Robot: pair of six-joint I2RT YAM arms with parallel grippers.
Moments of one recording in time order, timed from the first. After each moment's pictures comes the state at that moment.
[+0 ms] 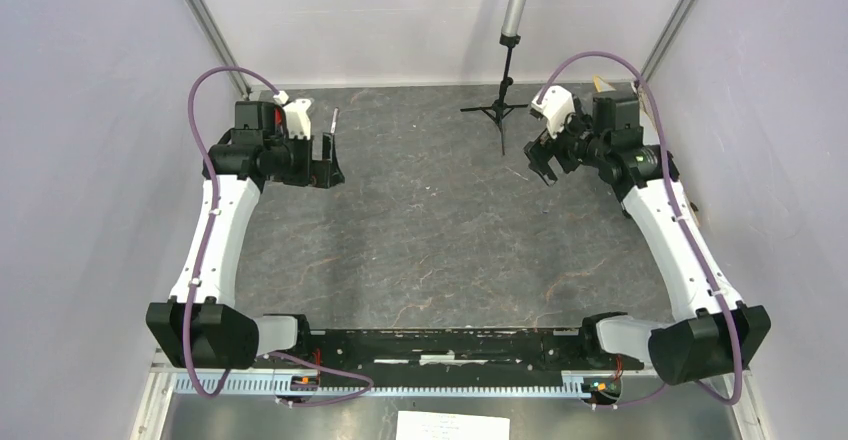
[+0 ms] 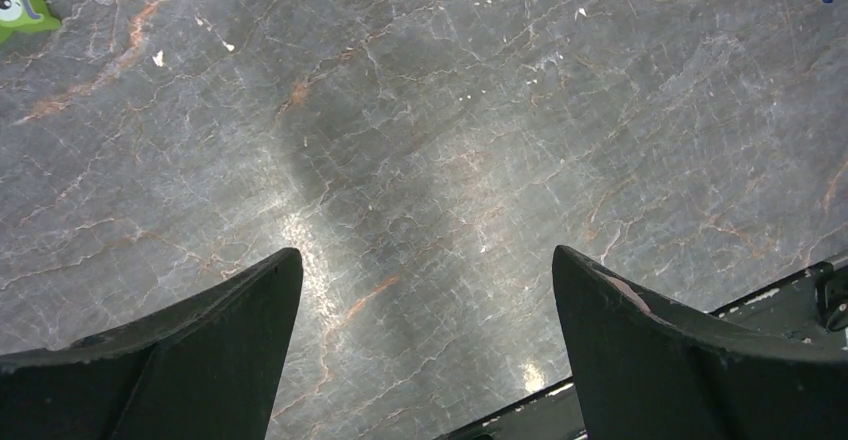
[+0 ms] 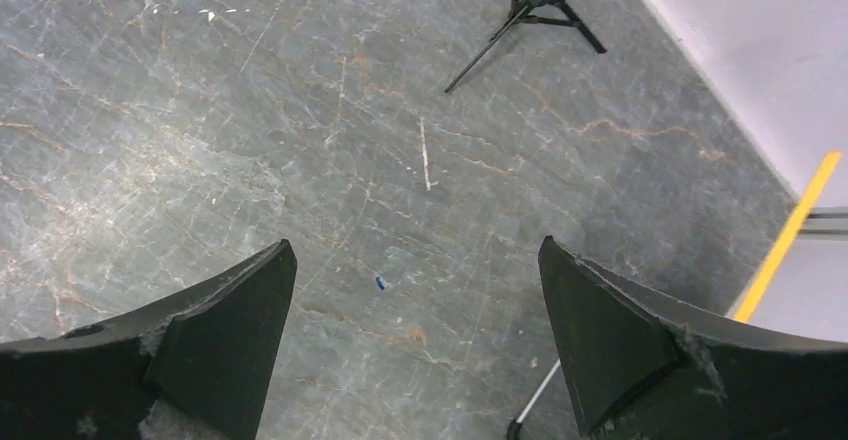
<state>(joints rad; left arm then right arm) -0.02 1.27 1.32 -0.93 0.35 0.07 0.18 1.23 1.26 -0.66 -0.36 -0.57</state>
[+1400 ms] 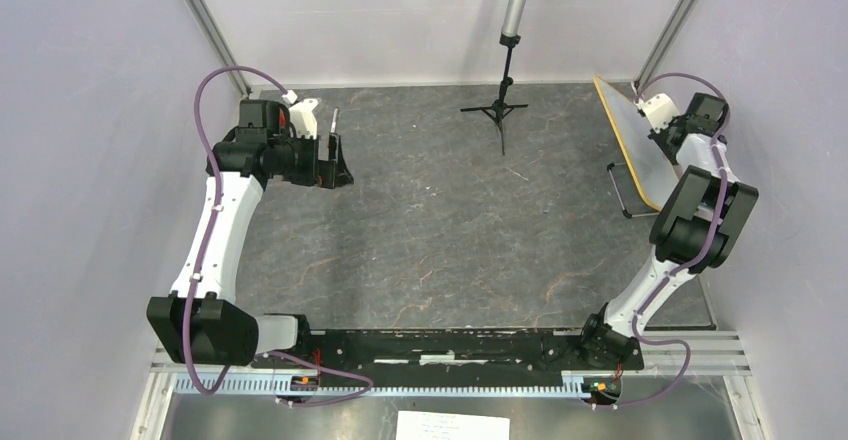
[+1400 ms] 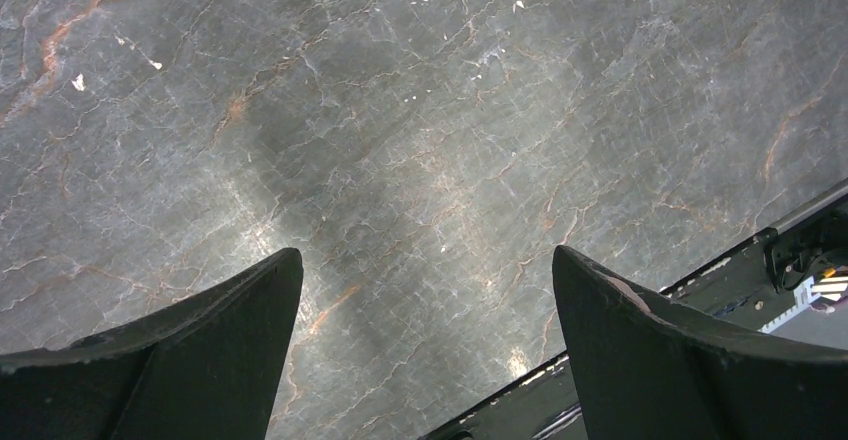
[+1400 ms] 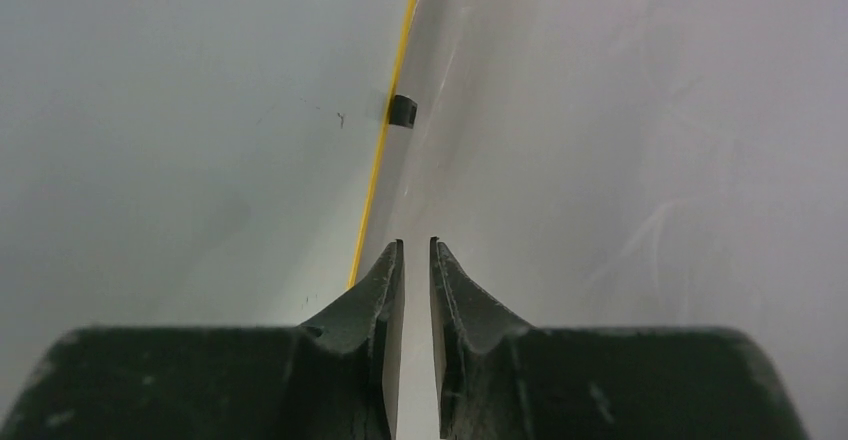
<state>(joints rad) -0.04 1.29 1.32 -0.93 0.45 0.07 -0.48 1.90 1.44 -0.34 -0.02 -1.01</state>
